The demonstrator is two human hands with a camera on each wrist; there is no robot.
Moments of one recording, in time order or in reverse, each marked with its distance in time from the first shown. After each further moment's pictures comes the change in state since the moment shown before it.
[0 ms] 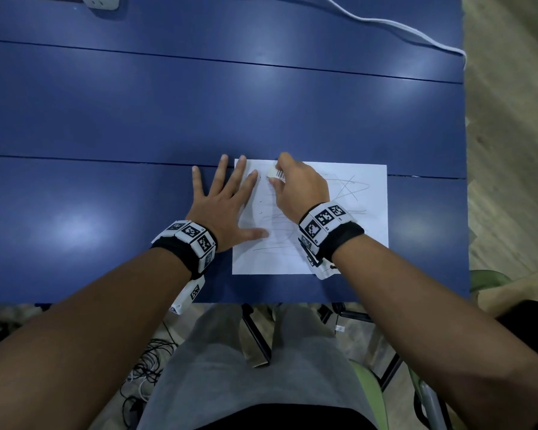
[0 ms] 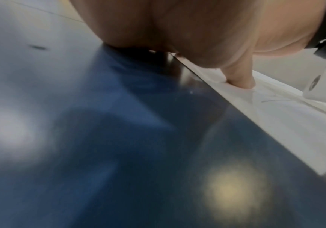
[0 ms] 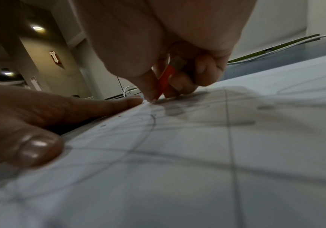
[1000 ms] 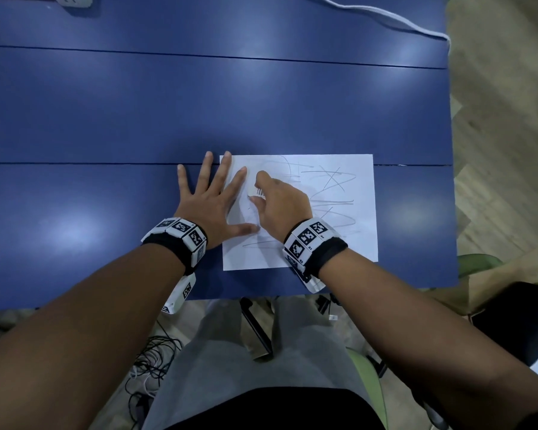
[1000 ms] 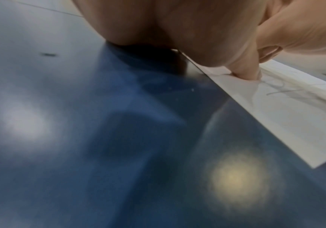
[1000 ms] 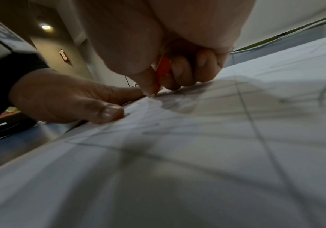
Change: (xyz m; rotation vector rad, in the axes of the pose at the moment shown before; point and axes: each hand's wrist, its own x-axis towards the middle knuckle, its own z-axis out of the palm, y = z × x) left_hand 0.001 0.002 -0.004 0.038 -0.055 -0.019; right_hand -0.035 0.000 0.020 0.036 -0.045 -0.087
